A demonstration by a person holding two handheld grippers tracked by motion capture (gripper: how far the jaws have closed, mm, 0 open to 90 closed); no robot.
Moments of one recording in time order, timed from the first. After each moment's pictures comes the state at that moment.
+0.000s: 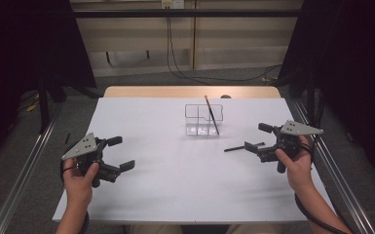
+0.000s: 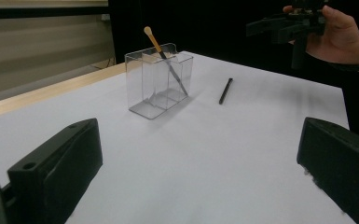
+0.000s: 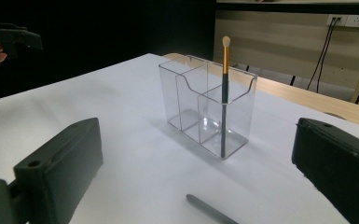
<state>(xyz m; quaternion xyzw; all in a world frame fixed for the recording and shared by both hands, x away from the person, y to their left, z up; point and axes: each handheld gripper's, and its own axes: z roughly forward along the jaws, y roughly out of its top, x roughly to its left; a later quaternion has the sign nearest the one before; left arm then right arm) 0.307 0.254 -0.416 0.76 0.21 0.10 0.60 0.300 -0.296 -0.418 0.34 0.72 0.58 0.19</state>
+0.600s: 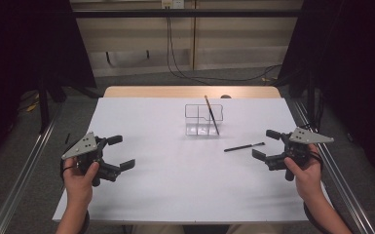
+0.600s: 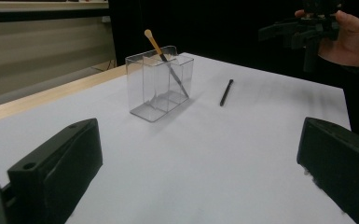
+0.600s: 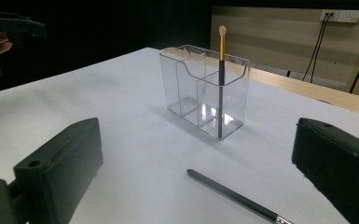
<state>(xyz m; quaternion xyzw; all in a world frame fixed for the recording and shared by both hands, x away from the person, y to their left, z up) 0.308 0.253 -0.414 0.76 0.21 0.11 0.61 0.276 -0.312 -0.421 0.34 0.72 0.57 0.20</state>
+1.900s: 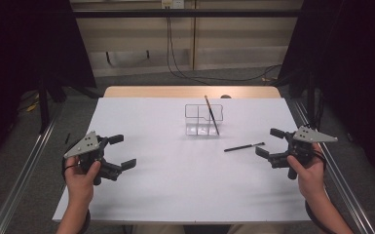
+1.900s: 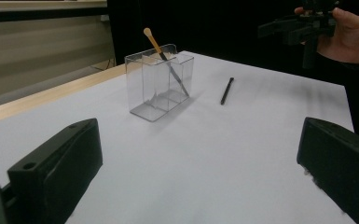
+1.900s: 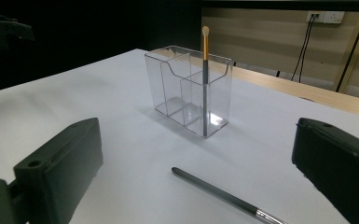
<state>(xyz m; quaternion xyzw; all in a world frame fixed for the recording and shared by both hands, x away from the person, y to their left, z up) 0.311 0.250 -0.414 0.76 0.20 0.11 0.60 0.280 -0.322 -0.423 0.36 0.71 0.57 0.21</state>
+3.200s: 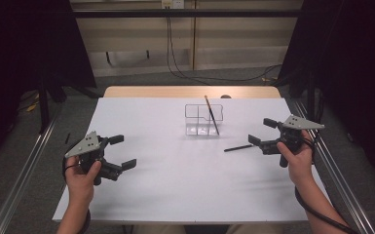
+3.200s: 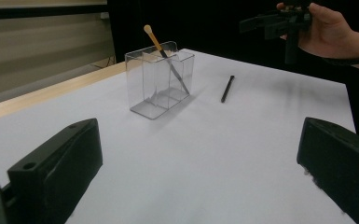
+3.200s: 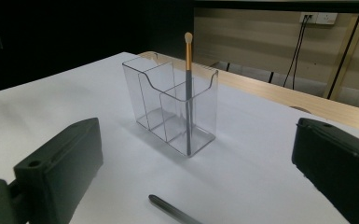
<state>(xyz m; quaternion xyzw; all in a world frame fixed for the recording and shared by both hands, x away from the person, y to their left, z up) 0.312 0.250 -0.416 0.77 0.20 0.11 0.60 0.320 -0.311 -0.423 0.36 0.71 0.56 0.22</state>
